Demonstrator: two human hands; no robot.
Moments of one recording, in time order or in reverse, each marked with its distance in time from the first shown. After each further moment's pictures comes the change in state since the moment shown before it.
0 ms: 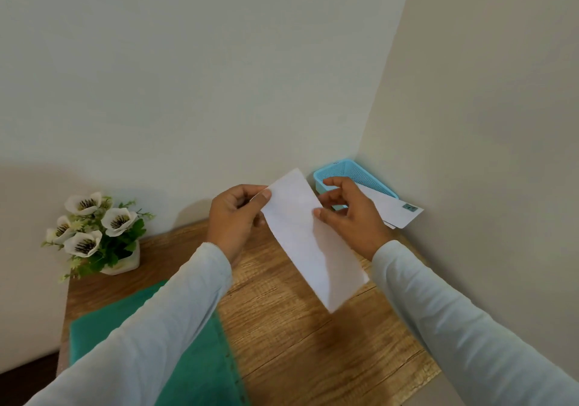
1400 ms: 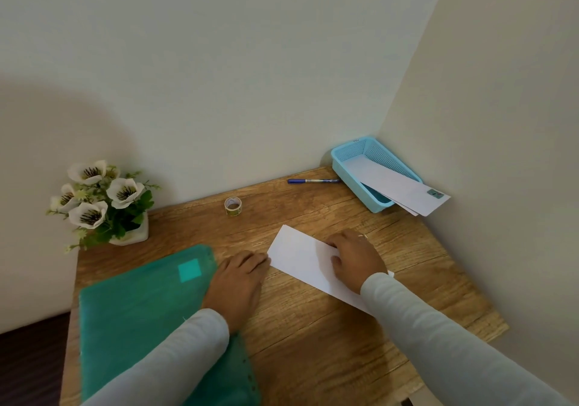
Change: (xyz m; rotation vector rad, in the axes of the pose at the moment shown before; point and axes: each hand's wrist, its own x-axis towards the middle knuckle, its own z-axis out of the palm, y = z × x) left_hand -0.072 -0.141 -0.070 1.466 -0.349 0.415; right_hand -0.026 0.103 0.061 -0.845 -0.285 0.166
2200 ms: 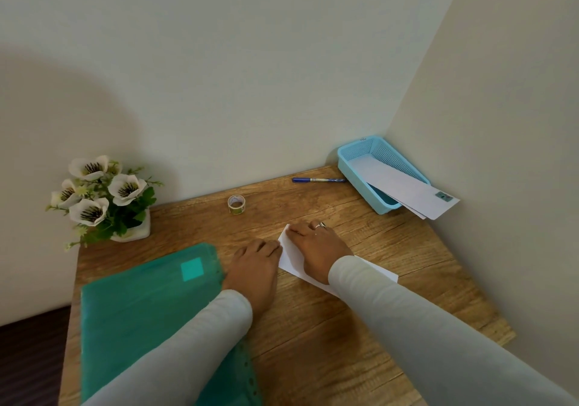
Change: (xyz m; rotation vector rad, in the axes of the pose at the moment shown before) left_hand 0.041 0.016 0.002 -0.025 -0.179 -0.151; right_hand 0.041 -0.056 0.013 -0.280 -0.160 -0.329
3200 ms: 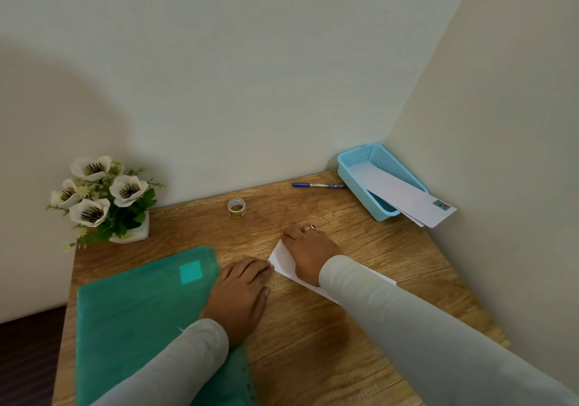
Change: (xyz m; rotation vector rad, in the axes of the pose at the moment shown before) left_hand -0.043 -0.027 0.019 -0.050 0.128 0.121; right_hand 0.006 -0.015 -0.014 -0.052 -0.018 -0.056
